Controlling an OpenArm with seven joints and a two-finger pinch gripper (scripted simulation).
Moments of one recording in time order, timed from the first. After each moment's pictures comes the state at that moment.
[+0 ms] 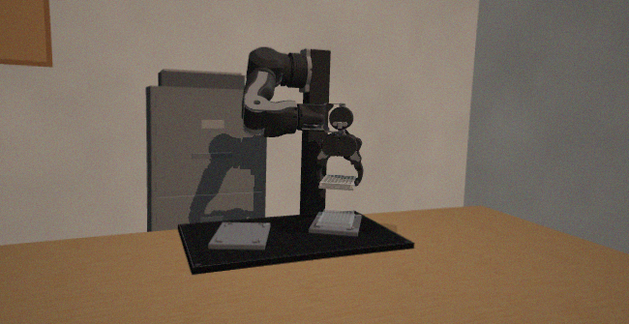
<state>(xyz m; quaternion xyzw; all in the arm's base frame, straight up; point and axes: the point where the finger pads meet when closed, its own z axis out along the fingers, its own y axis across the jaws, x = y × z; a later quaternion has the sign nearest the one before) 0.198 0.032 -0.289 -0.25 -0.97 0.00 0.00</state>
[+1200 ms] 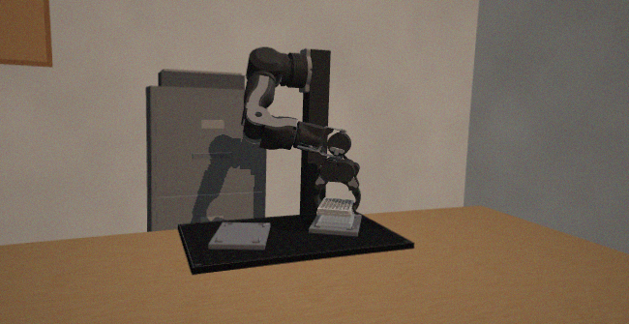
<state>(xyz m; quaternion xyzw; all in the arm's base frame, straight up) 0.195 0.029 -0.355 -0.25 -0.97 0.00 0.00</state>
